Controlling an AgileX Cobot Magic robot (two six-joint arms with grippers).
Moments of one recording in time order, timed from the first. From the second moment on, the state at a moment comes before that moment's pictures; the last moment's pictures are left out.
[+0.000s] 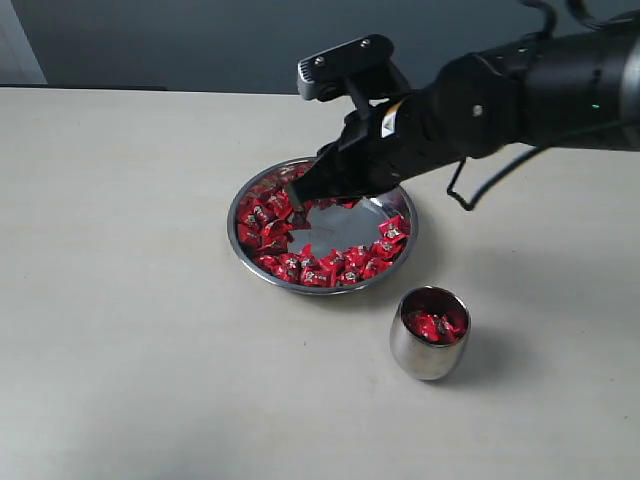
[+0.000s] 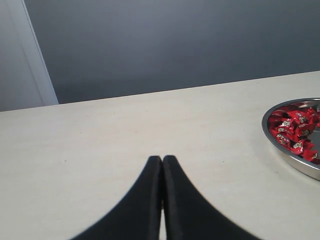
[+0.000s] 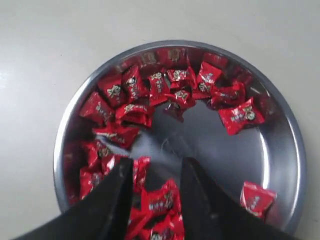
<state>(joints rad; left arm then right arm) -0.02 0.01 0.00 0.26 0.21 -0.20 0.63 1.75 -1.13 0.12 0.32 -0.11</state>
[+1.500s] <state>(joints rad) -0.02 0.01 0.00 0.26 0.21 -0.20 0.63 2.22 -1.65 0.12 0.97 -0.23</state>
